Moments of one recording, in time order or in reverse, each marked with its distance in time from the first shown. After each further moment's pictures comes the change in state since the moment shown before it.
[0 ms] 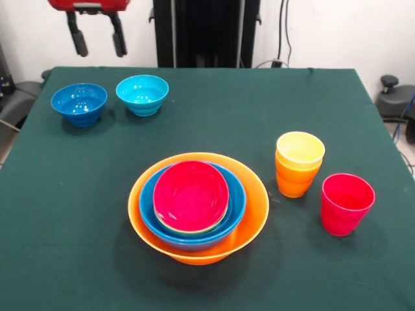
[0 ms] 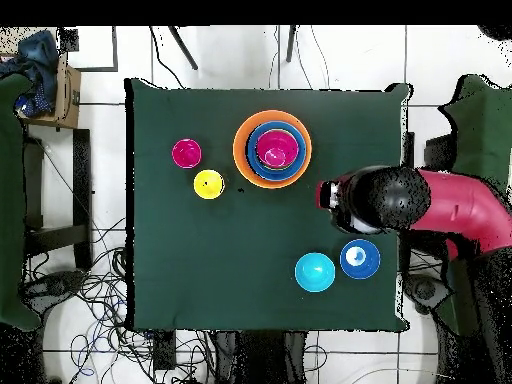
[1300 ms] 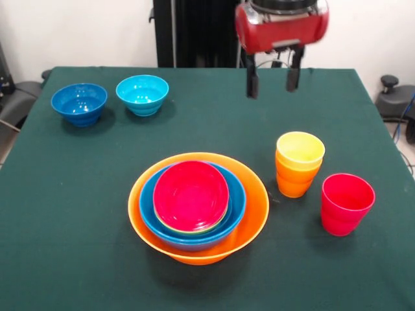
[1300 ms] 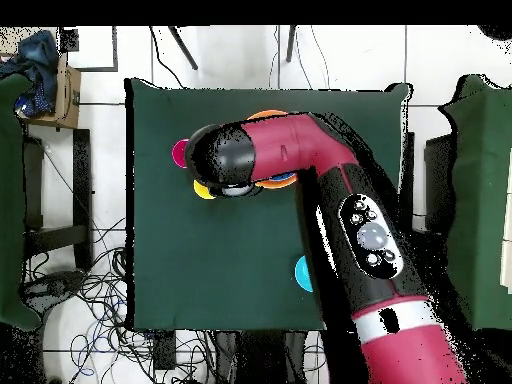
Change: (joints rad) arm 0.408 0.106 -0.042 -0.160 -0.017 -0.003 0.000
